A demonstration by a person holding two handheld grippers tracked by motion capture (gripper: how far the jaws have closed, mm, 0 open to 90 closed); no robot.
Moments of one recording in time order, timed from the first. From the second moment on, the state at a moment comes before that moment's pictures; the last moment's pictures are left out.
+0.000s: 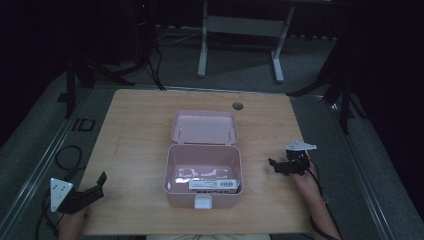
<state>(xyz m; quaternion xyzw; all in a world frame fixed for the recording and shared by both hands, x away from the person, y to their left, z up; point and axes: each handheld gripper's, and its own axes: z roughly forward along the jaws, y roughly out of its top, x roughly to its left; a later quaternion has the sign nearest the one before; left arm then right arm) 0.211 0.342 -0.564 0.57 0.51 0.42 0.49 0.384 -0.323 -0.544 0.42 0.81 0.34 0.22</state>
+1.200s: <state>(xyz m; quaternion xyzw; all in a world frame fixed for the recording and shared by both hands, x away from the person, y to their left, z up) 0.211 0.342 -0.564 0.56 0.51 0.42 0.49 0.374 -0.359 -0.550 0.52 0.73 0.34 0.29</state>
